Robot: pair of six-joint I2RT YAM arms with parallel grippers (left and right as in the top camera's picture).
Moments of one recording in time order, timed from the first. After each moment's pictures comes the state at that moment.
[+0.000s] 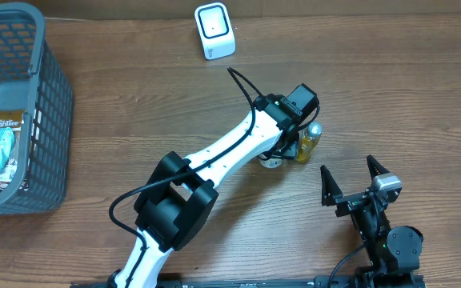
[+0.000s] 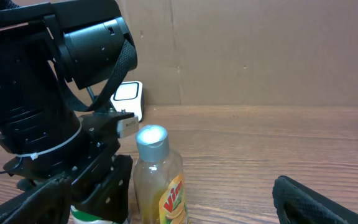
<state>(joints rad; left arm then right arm) -0.79 2.18 1.80 -1.03 -0.04 -0.66 0.07 0.01 0.02 -0.02 -0.17 0.10</state>
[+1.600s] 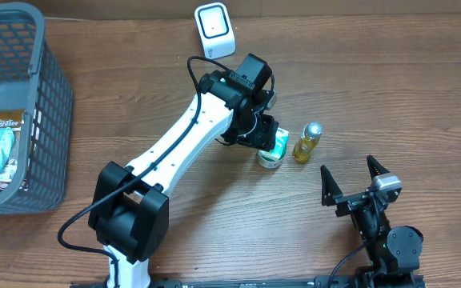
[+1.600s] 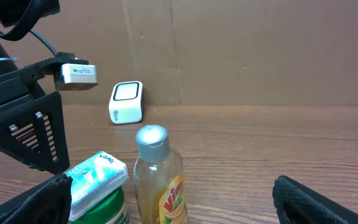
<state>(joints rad) -0.60 1.98 1.72 -1.09 0.32 -0.28 0.07 0.01 0.02 -0.02 -0.17 0.10</state>
